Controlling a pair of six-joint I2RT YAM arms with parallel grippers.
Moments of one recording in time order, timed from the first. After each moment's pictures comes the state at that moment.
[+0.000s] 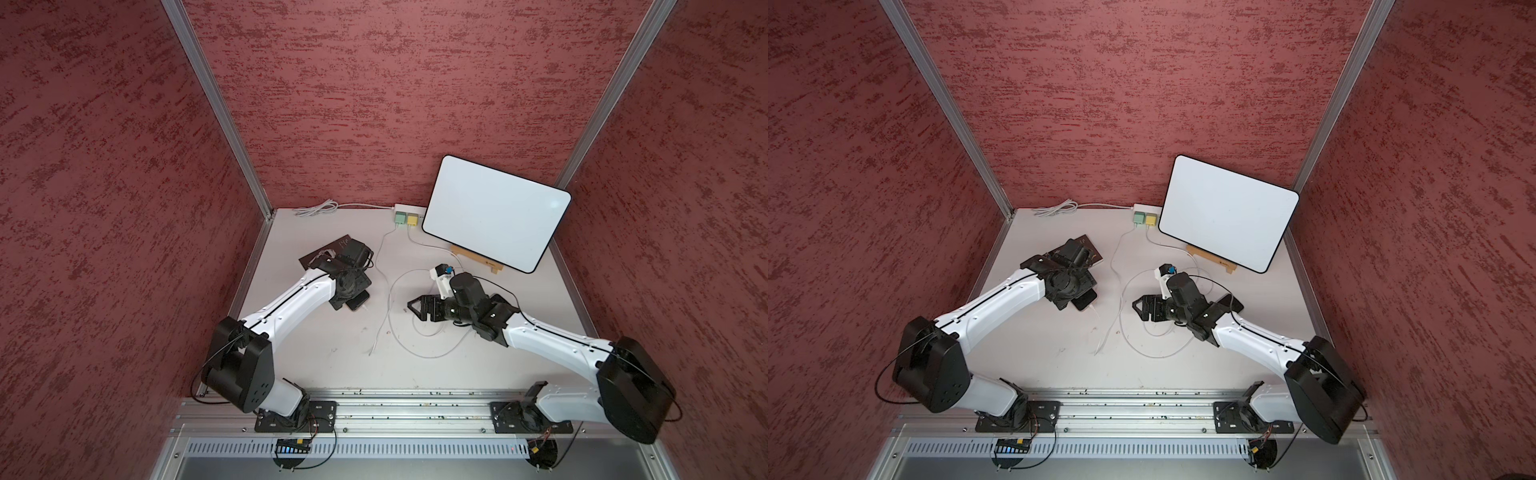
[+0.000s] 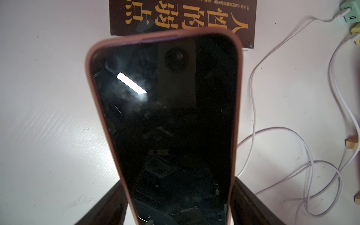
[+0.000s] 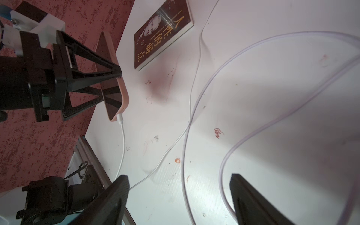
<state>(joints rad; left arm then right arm) -0.48 1.48 1.15 -0.89 -0.21 -1.12 0.73 1.35 0.72 0.02 -0.27 0.65</state>
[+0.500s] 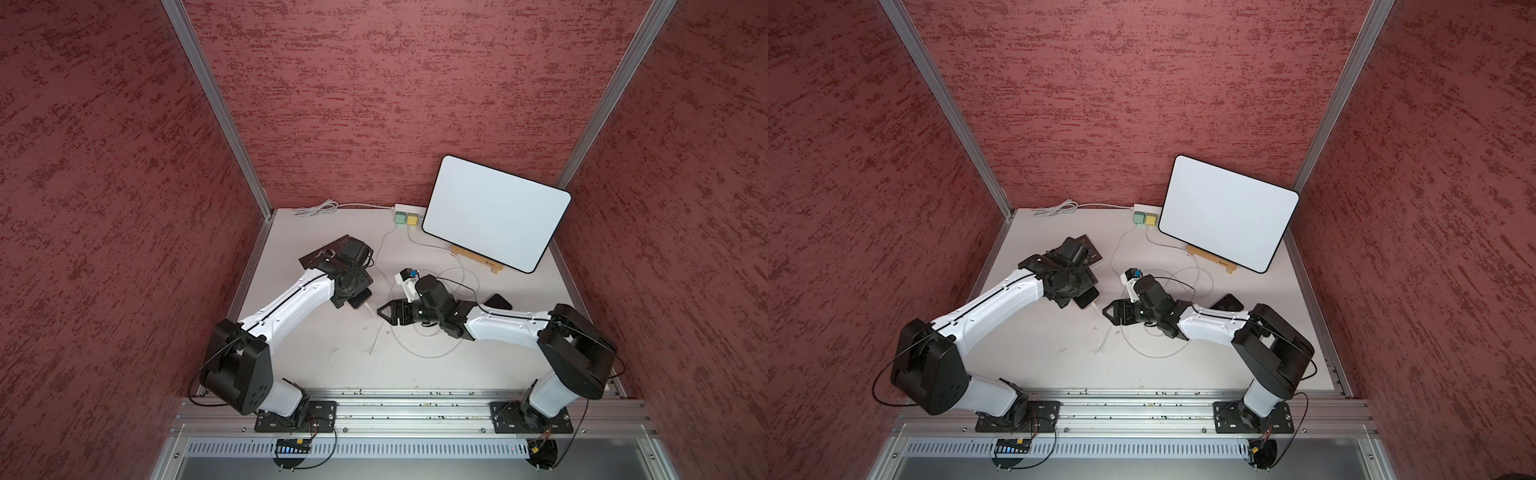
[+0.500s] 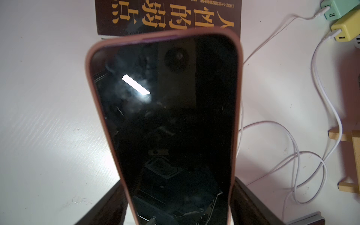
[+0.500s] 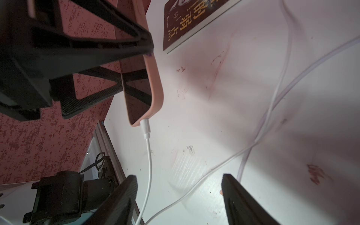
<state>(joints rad) -0.48 1.46 1.16 -0.87 -0.18 -1.10 0.87 1.65 0.86 0.23 -0.33 0.72</state>
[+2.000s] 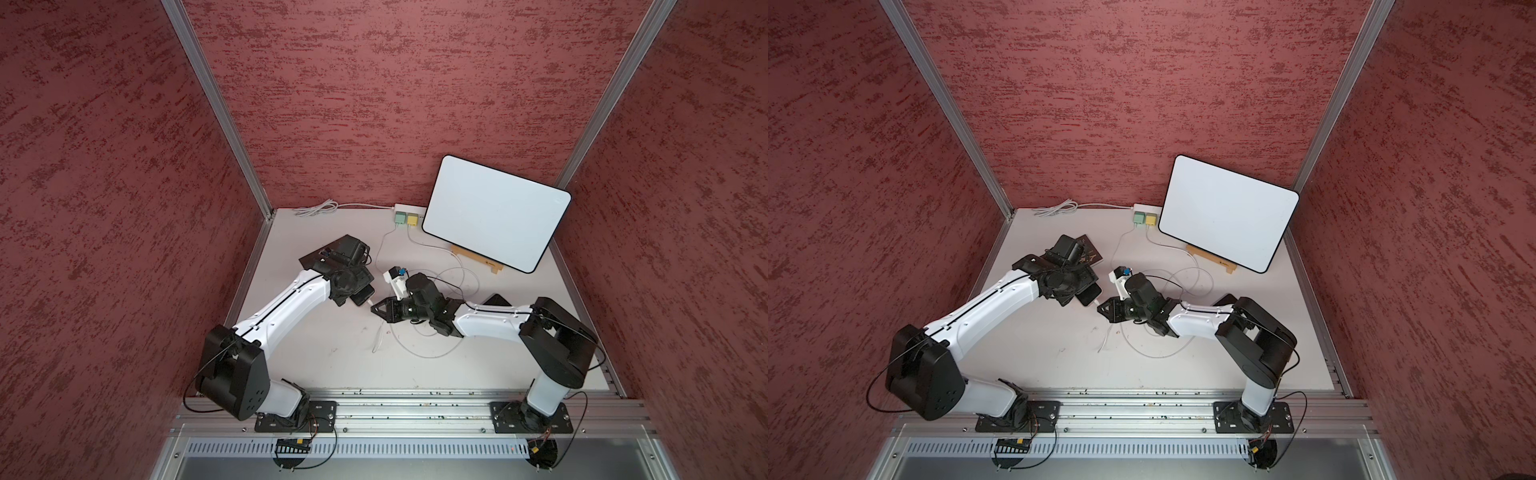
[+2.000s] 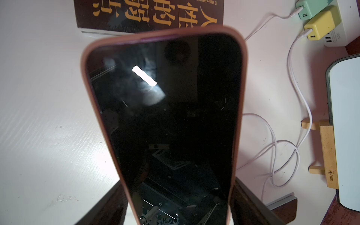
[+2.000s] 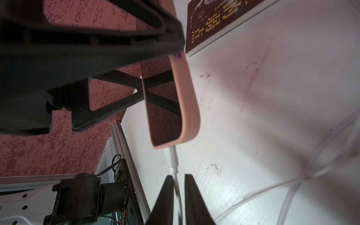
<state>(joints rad) -0.46 1.43 1.16 -0.84 -0.10 -1.10 0.89 1.75 0.92 0.33 -0.38 0.76</state>
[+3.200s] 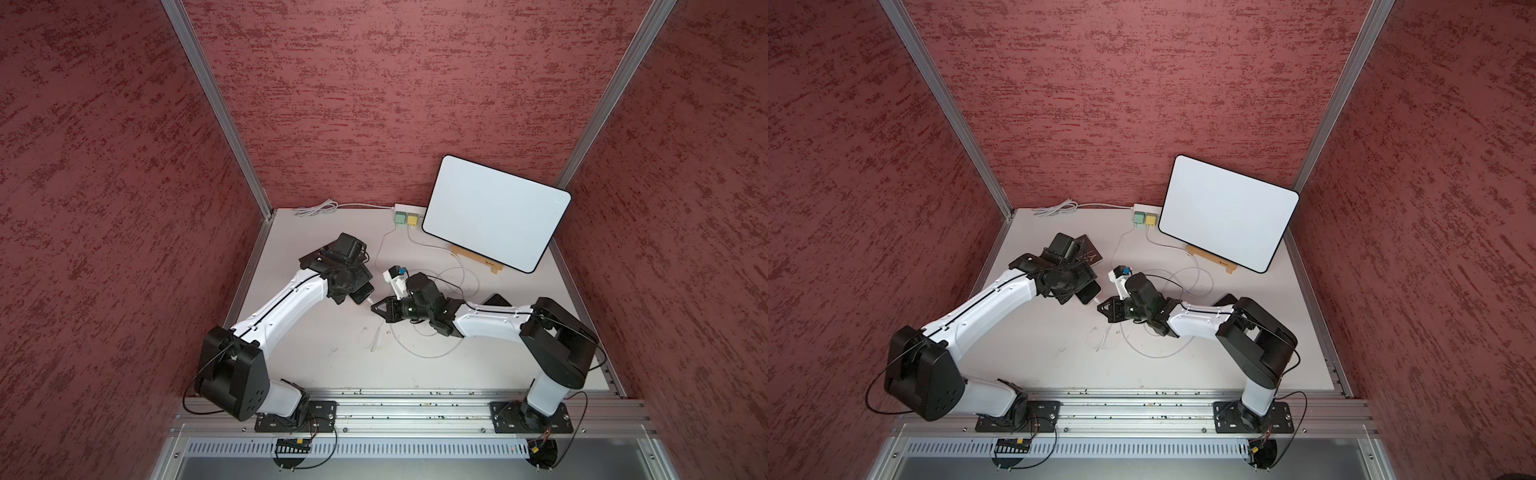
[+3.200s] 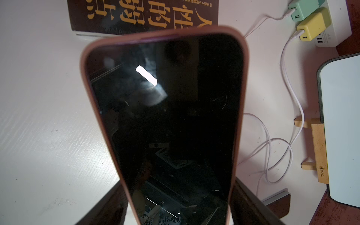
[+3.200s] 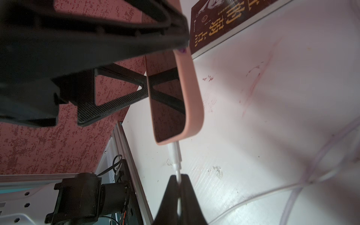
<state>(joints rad) -0.43 1.43 1.16 -0.83 -0.07 -1.07 0.89 1.74 0.92 0.35 -0.38 0.75</state>
